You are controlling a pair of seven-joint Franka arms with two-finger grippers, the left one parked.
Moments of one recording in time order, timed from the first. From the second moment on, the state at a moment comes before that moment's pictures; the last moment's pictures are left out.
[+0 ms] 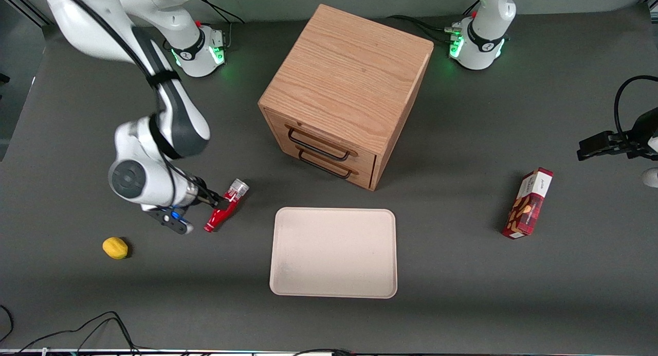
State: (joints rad) arm 0.20 0.51 0.06 -1.75 0.06 2.08 0.80
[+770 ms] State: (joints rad) arm 0.20 0.59 0.06 -1.87 0.06 2.34 0.86
